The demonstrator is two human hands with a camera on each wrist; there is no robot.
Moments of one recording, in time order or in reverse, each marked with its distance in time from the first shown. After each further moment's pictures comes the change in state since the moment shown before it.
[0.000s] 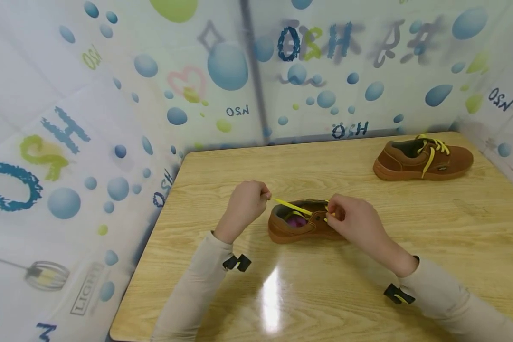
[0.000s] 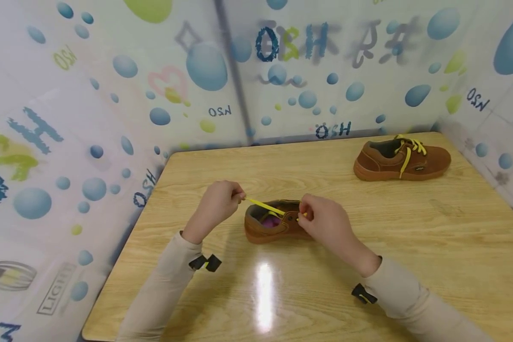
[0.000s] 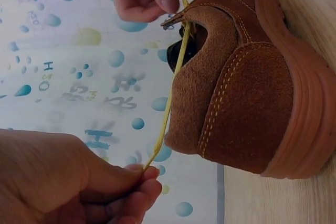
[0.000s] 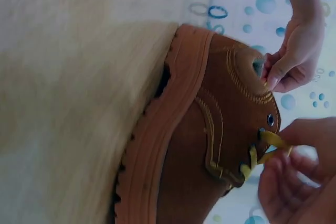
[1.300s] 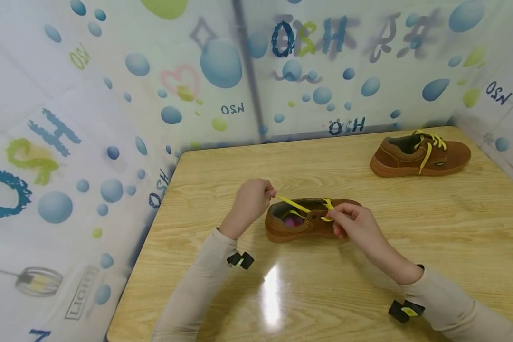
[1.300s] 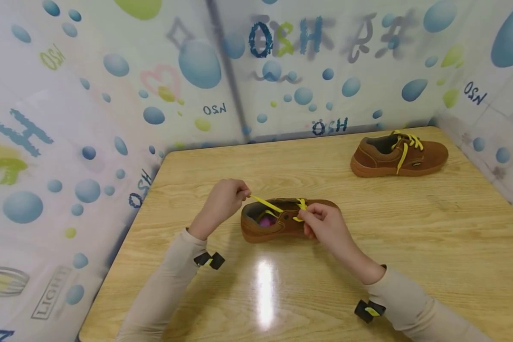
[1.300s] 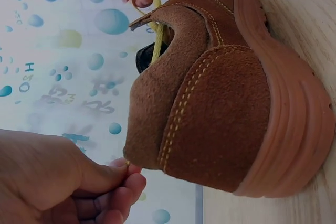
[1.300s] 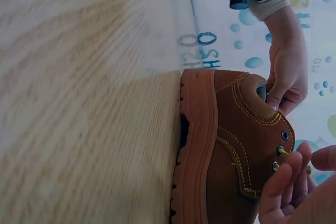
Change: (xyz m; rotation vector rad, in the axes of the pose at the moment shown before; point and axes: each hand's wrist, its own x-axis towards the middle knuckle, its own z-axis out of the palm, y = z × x) left_hand 0.019 0.005 0.020 0.022 0.003 0.020; right_hand -0.016 0.007 0.001 0.750 -0.153 0.465
